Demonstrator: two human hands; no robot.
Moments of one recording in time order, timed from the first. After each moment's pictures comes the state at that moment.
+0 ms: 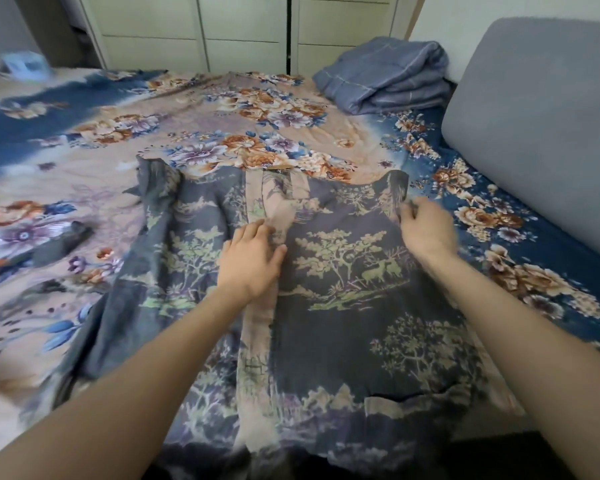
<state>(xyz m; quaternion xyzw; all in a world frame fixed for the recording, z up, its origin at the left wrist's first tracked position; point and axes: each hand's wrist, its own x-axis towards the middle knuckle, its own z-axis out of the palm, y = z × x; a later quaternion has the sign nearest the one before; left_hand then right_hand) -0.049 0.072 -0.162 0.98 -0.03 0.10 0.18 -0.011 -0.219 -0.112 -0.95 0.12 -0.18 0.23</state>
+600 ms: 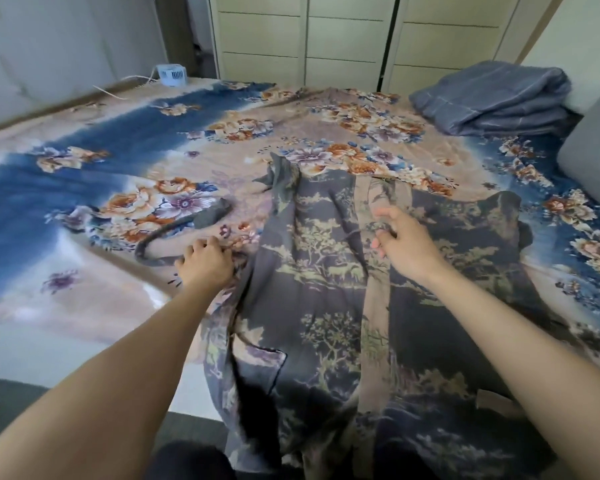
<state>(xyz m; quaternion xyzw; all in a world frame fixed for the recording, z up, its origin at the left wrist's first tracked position) -0.153 0.317 -0.176 0.94 0.32 0.03 0.13 -0.096 -0.009 -0.094 -0.92 -0.14 -0.02 0.37</state>
